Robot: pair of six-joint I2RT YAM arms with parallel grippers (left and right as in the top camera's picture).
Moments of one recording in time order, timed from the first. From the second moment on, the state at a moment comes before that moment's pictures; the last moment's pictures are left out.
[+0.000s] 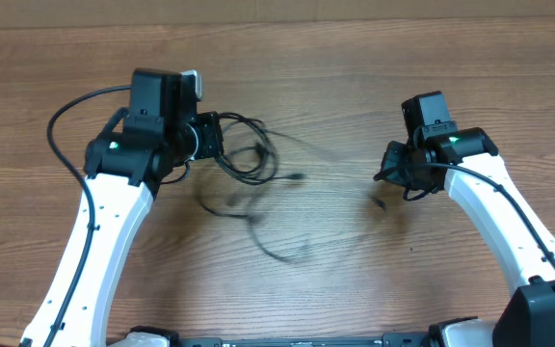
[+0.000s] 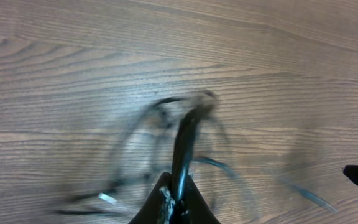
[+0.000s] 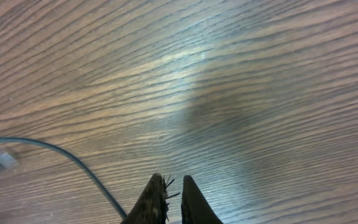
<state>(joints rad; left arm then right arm) -0.19 1.40 1.31 -0.82 0.20 -0.36 0.20 1.54 1.14 -0.90 -0.01 0.51</state>
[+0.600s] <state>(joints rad) -0.20 1.40 1.31 -0.71 0.64 -0.06 0.20 1.54 1.14 -0.80 -0.14 0.46</state>
